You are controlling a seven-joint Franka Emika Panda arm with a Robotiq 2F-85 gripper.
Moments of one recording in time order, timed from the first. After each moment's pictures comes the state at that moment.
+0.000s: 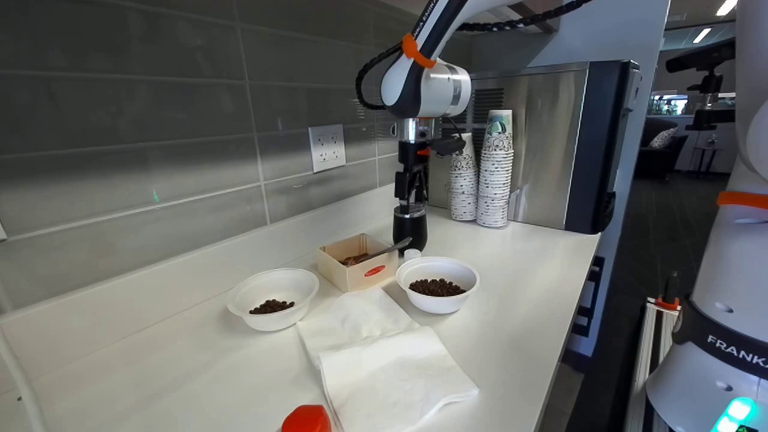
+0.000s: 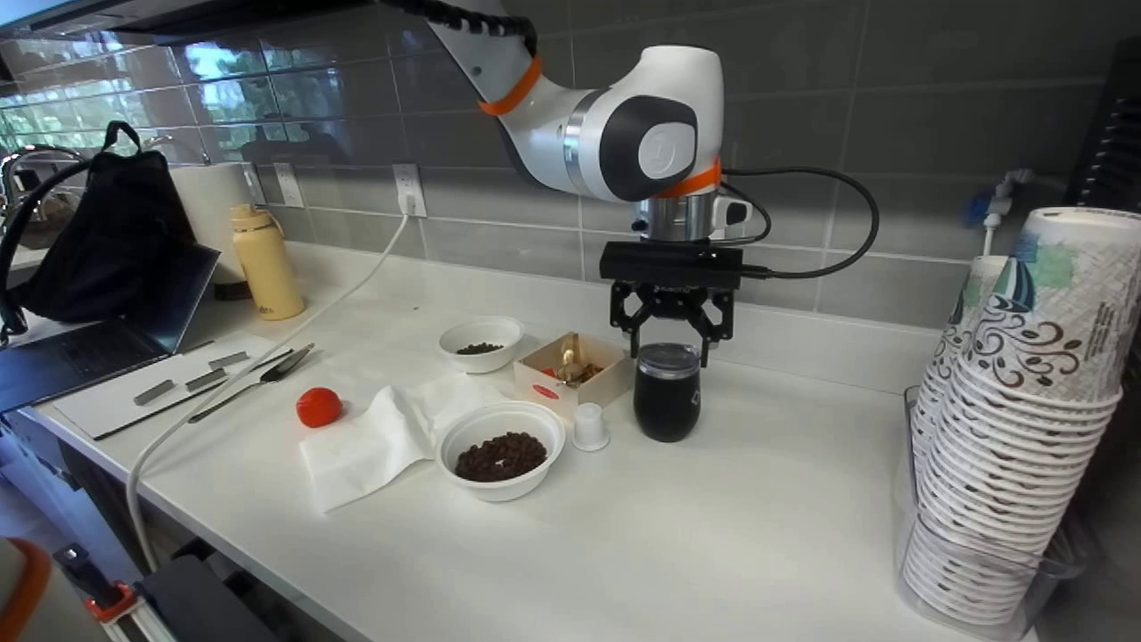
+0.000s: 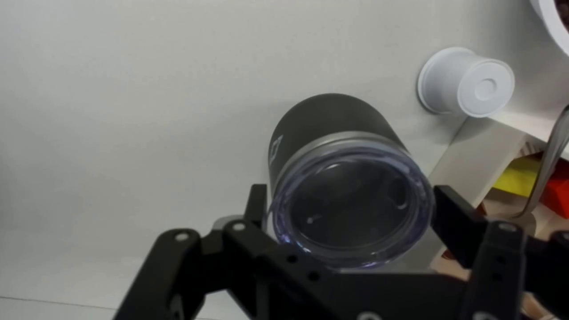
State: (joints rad) arm -0.15 0.23 -0.09 -2.17 0.07 2.45 -0.55
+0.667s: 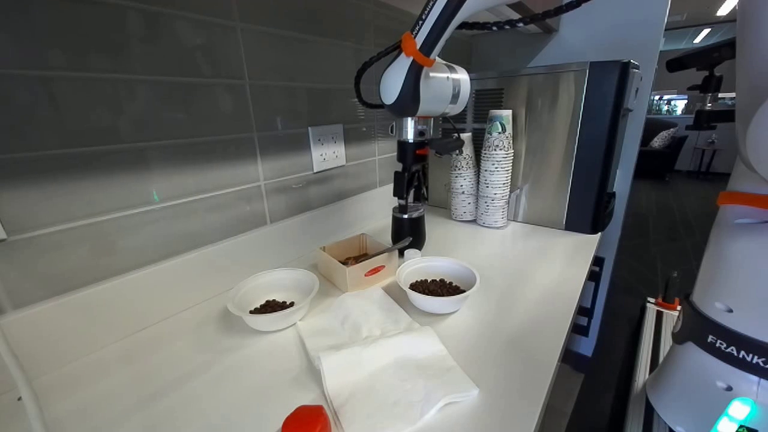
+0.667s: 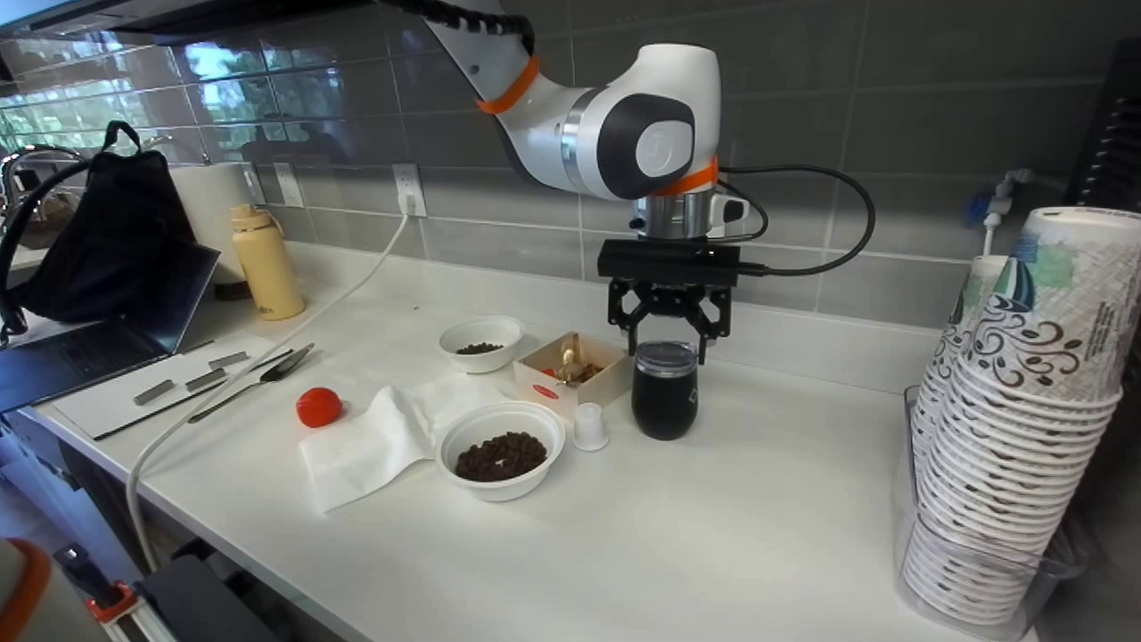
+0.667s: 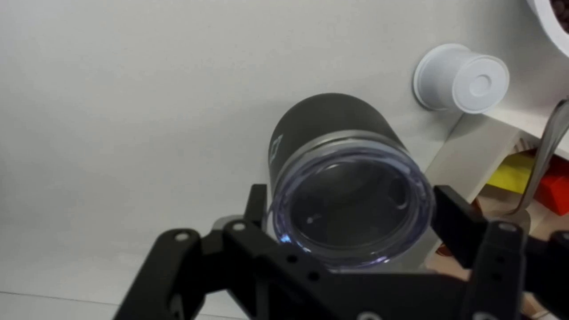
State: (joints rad) arm -0.15 0.23 -0.08 -2.17 0.07 2.45 -0.55
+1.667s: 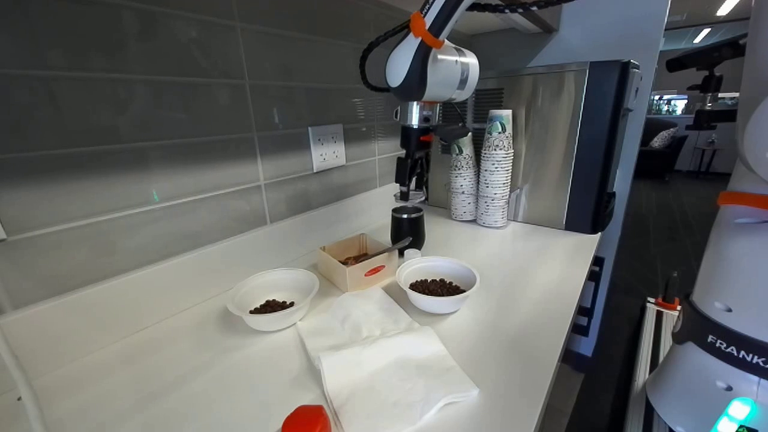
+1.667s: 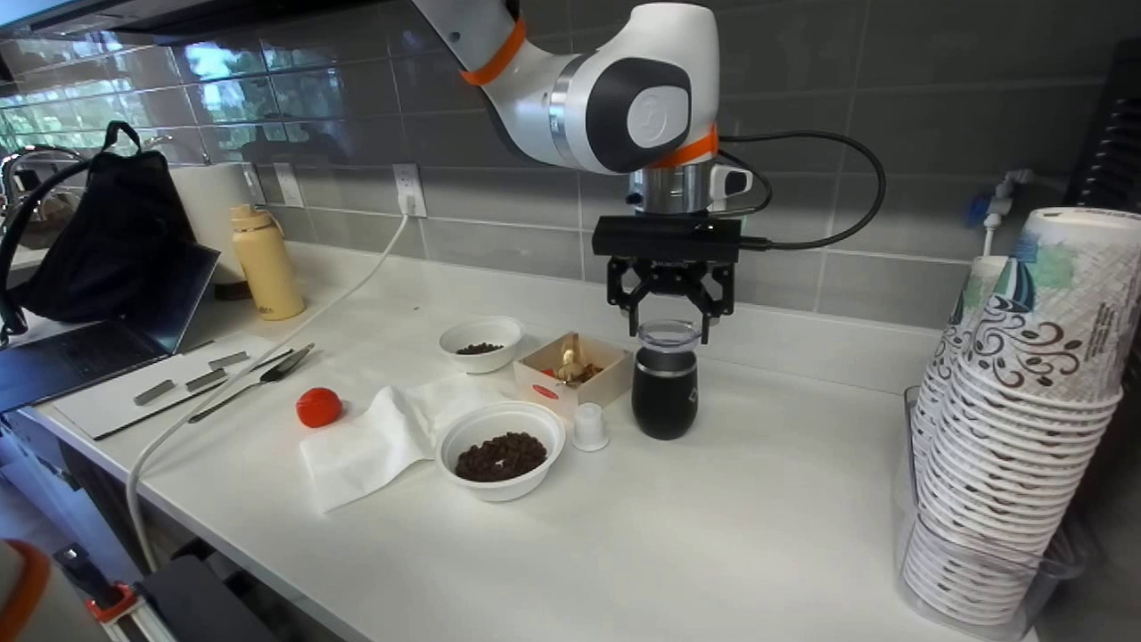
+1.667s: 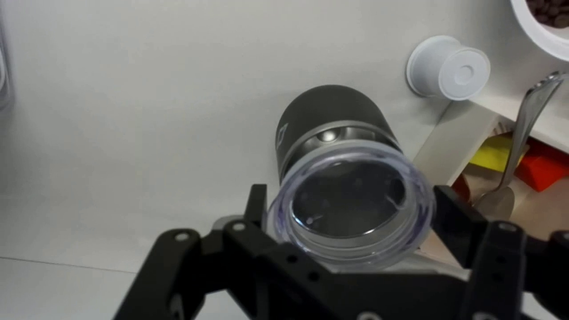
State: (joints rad) arm -0.16 0.14 -0.08 -2.22 0.08 2.46 -0.55
